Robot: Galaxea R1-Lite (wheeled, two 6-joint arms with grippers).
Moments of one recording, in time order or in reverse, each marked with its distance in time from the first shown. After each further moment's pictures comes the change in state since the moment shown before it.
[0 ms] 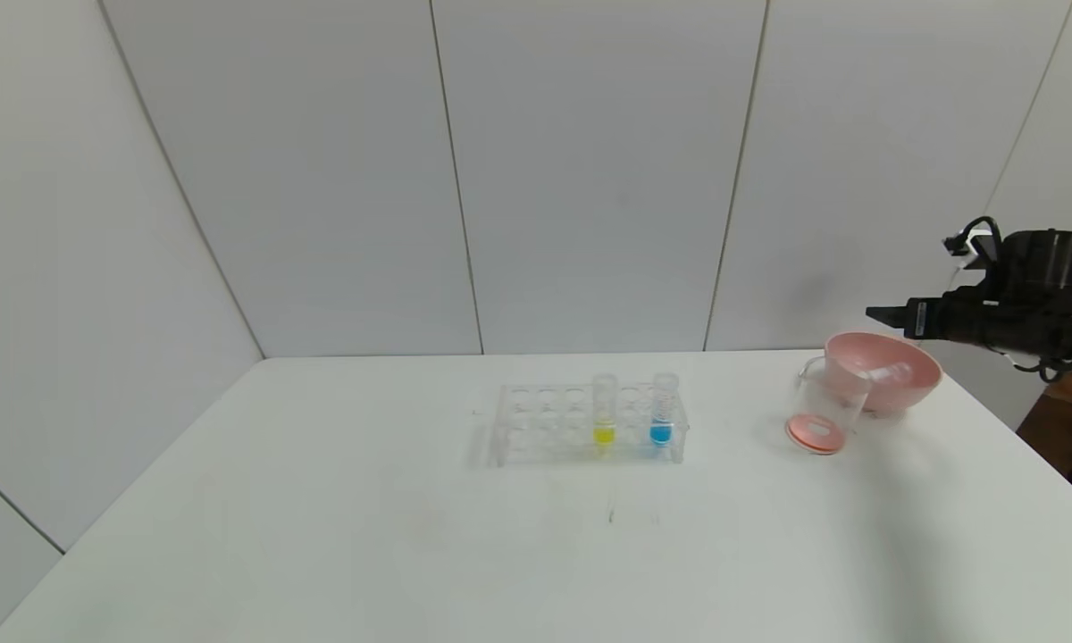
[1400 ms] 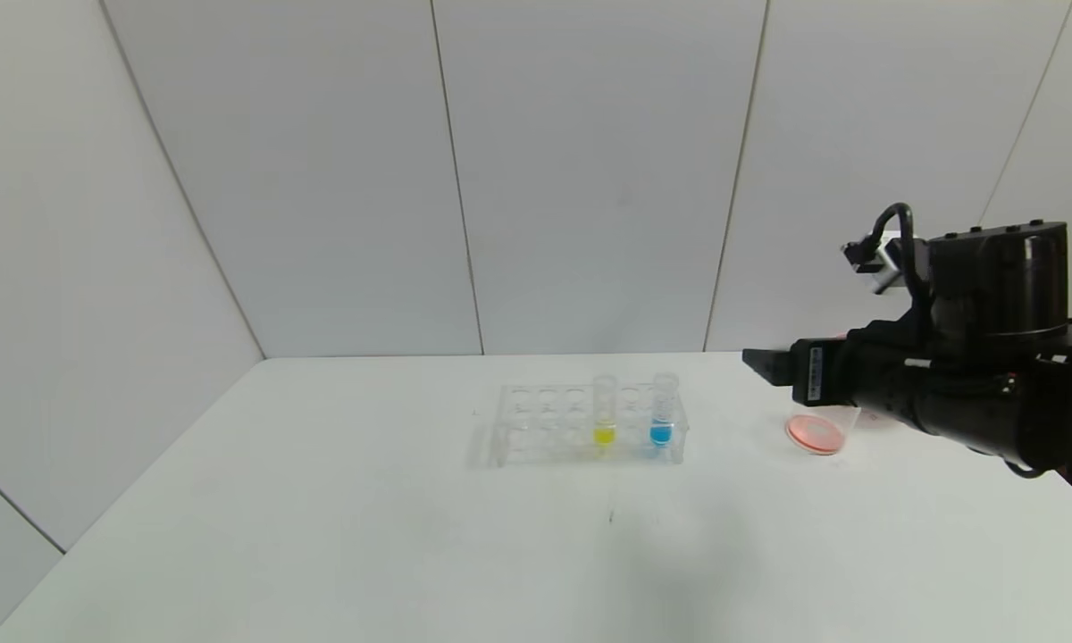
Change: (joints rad) left arm 0.000 0.000 0.000 0.000 0.000 0.000; right arm 0.722 -0.579 0.615 0.017 -0.536 0.295
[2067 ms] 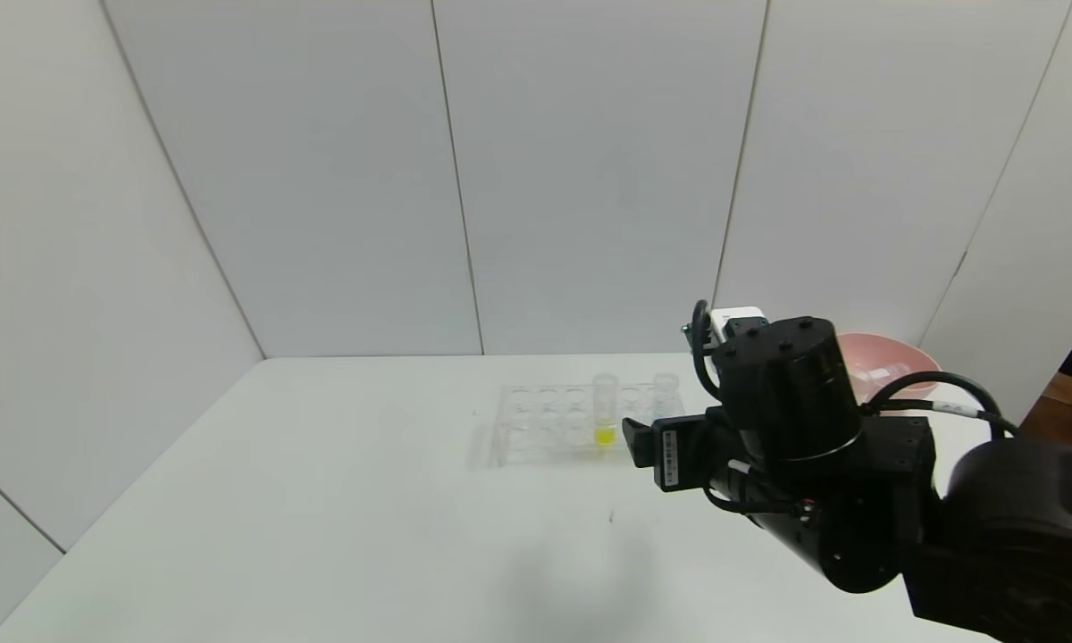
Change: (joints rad) left arm 0.000 0.000 0.000 0.000 0.000 0.000; right arm 0.334 0.175 -0.063 -0.010 -0.276 0.143
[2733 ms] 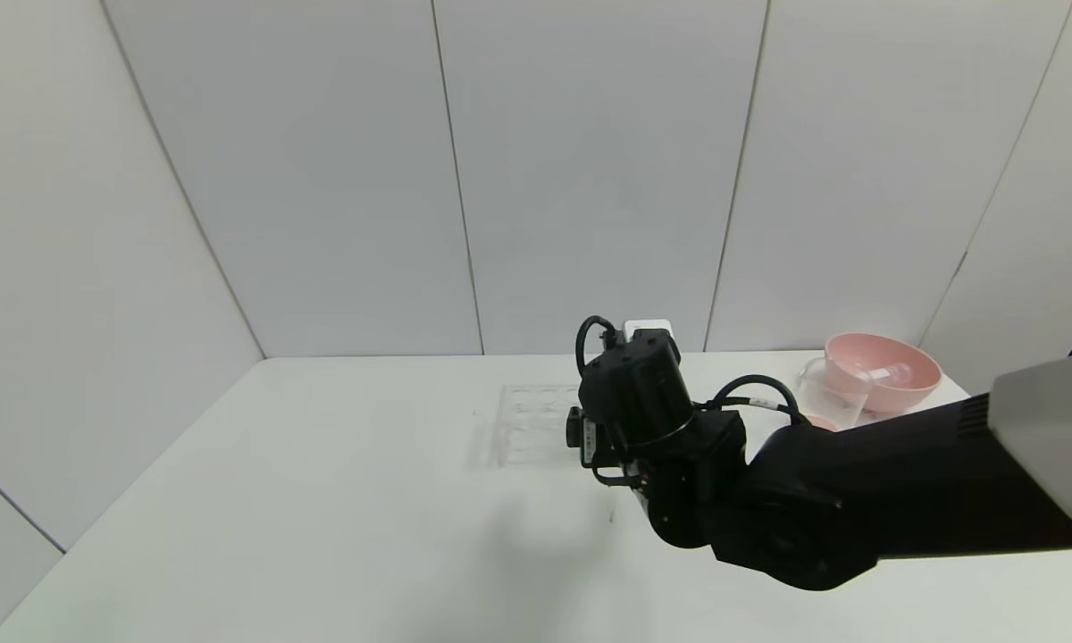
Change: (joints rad) left arm 0.000 0.000 0.000 0.000 0.000 0.000; right arm 0.022 0.285 -0.269 -0.007 -0.107 0.043
